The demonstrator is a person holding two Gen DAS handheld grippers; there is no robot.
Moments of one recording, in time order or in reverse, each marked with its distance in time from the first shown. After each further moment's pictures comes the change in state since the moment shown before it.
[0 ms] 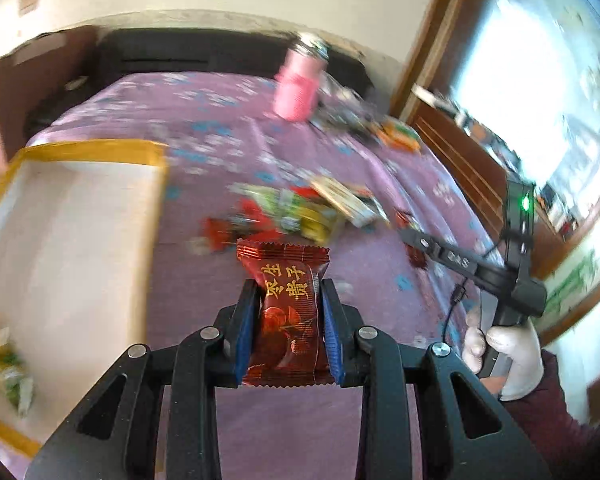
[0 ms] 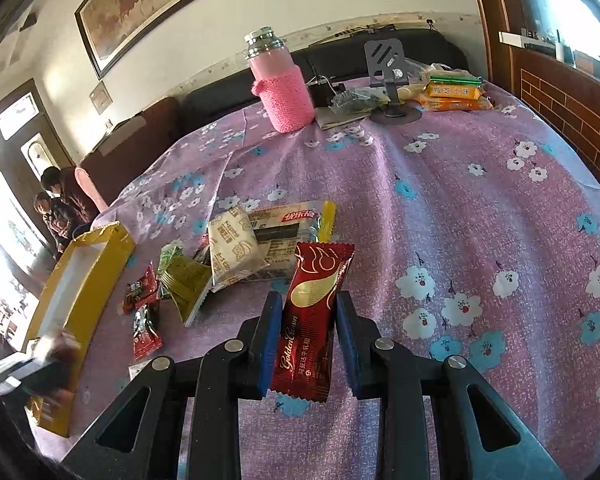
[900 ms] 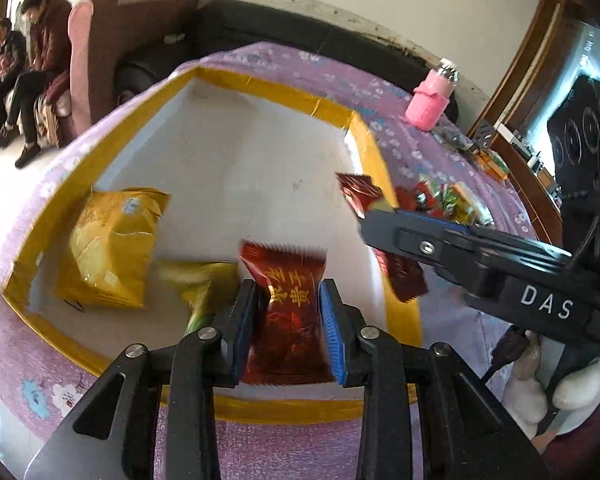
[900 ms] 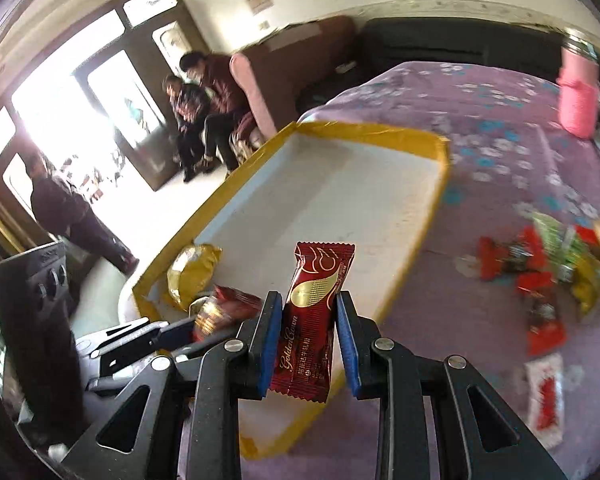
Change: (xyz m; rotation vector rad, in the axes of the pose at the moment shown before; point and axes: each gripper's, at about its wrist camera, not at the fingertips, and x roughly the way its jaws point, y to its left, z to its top) left arm -0.034 0.135 -0.051 -0.222 0.046 0.159; right arm 0.016 0.282 -0.046 -0.390 0.257 0.406
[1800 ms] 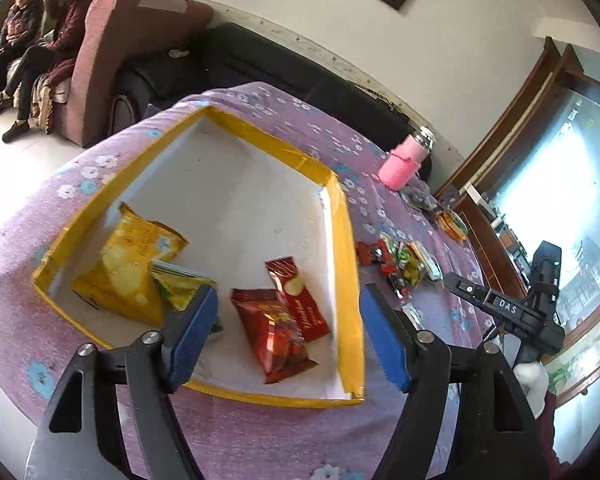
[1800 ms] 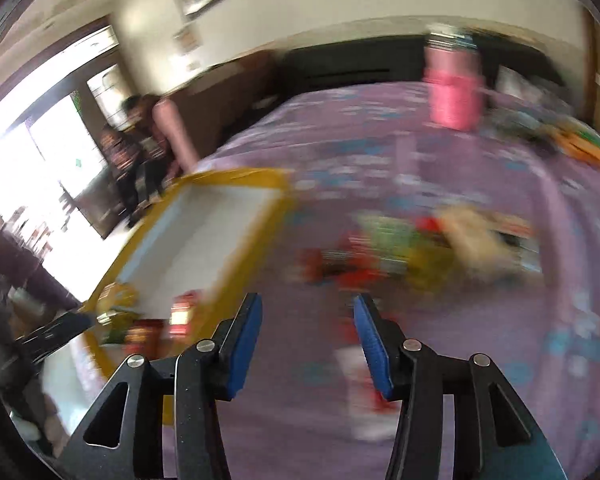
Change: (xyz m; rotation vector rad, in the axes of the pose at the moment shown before) left arm -0.047 0.013 0.006 -0.136 -0.140 -0.154; right arm -0.093 -0.122 -0.028 0.205 -0.136 -0.237
